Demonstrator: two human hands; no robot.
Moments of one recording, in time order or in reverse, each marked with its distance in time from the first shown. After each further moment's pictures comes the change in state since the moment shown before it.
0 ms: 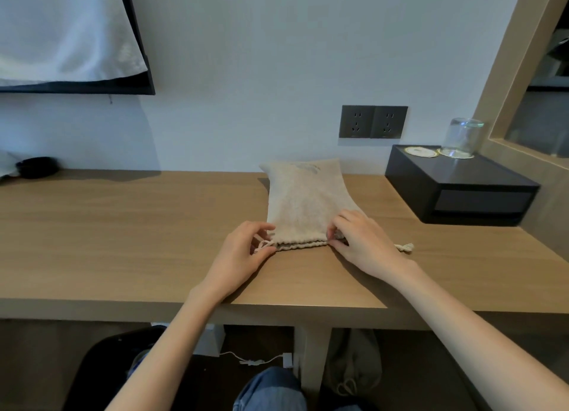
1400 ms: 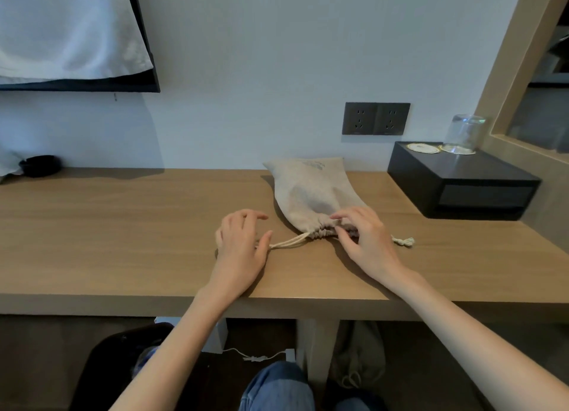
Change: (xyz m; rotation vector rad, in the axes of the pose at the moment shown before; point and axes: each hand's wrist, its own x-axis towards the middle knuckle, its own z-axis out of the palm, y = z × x) left_hand -0.011 0.008 0.001 0.301 0.185 -0.065; right_hand -0.014 -0.009 0.016 0.277 0.325 0.088
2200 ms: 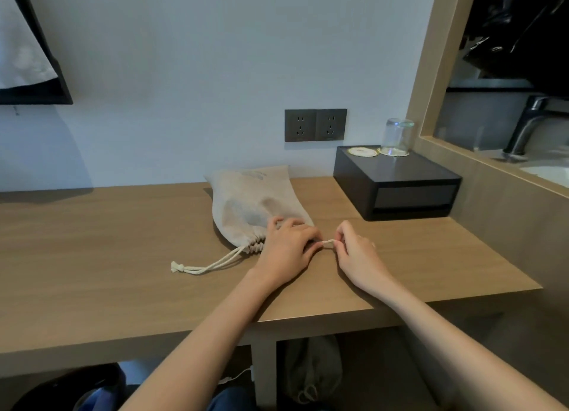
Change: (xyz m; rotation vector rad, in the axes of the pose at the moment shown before) left_hand 0.054 0.117 0.111 0.036 -0.209 0.484; right_hand -0.026 0.054 -0.050 -0.075 -0.149 0.420
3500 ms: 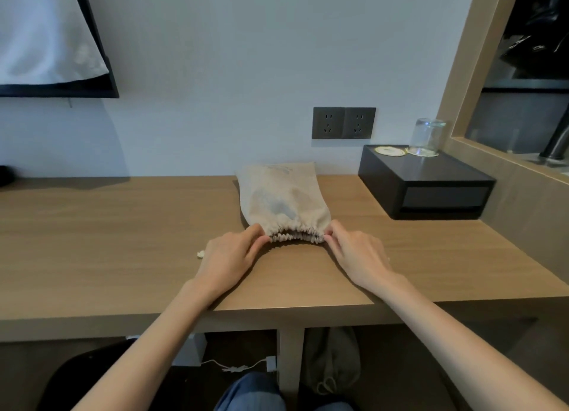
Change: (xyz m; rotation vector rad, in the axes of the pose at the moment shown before) left_hand -0.090 -0.079 -0.066 0.080 0.016 -0.243; right_hand 0.006 -0.030 0.025 -0.372 0.012 -0.301
